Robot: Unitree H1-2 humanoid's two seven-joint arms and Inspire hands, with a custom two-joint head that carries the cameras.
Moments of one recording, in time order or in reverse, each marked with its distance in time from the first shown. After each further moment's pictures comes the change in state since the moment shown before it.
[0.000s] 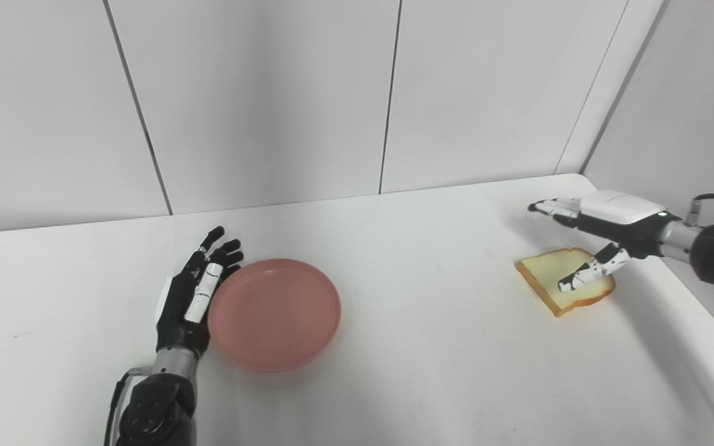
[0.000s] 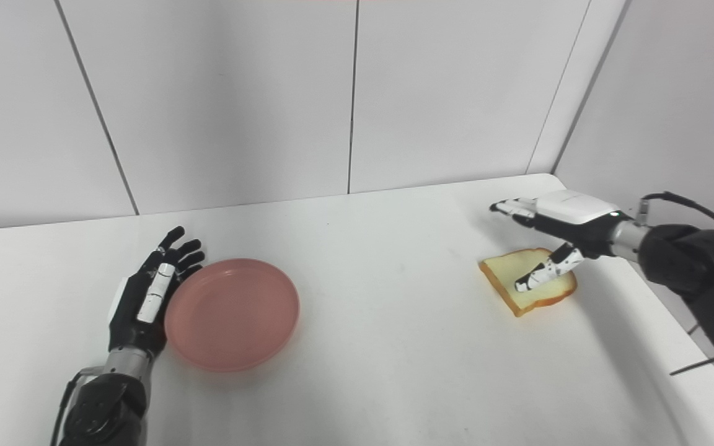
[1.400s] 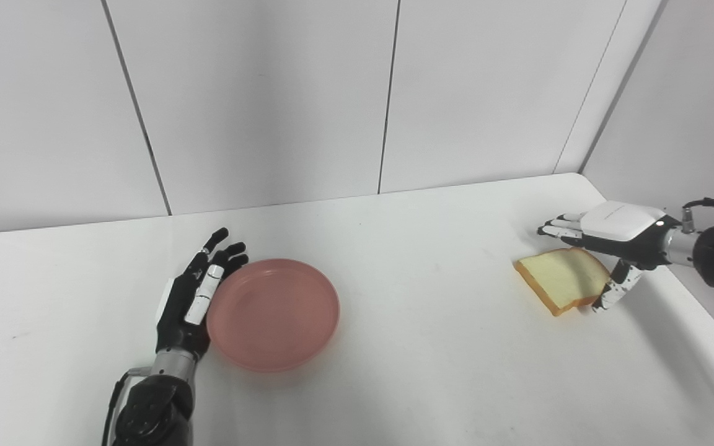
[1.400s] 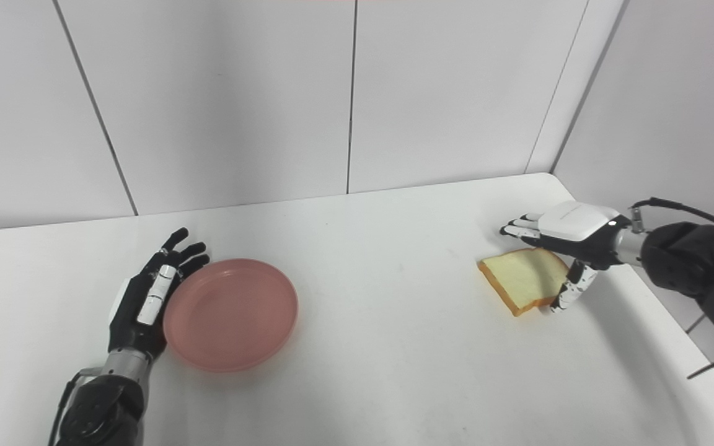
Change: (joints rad) left arm 0.006 0.010 -0.002 -0.009 -0.016 0.010 -0.035; right arm -0.062 -0.082 0.186 -0.007 -0.246 -0.014 -0.019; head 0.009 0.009
